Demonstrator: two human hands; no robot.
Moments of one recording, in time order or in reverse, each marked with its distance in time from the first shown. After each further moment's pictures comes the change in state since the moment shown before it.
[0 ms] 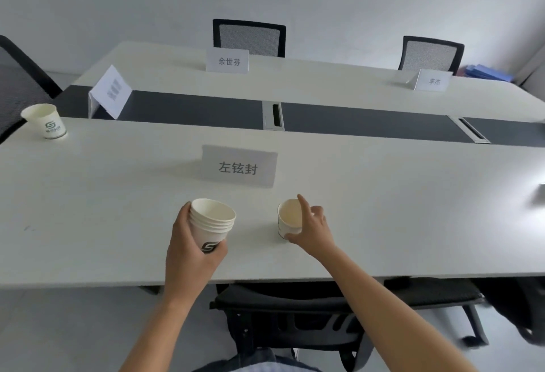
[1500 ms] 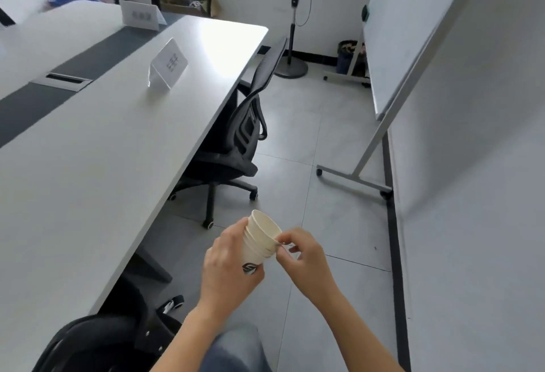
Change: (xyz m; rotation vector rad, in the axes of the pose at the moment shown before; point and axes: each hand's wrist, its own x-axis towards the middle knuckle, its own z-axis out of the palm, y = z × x) left_hand -0.308 0.214 0.363 -0.112 -1.179 1.043; right_hand -0.348 0.326 -0.126 0.654 1.050 0.629
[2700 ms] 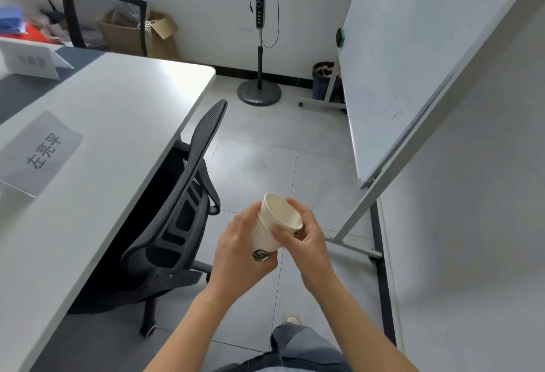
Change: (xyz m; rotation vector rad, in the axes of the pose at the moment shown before) left_hand 0.427 0.042 0.211 -0.228 -0.118 0.035; right_hand 0.418 0.068 -0.183 0.568 0.069 0.175
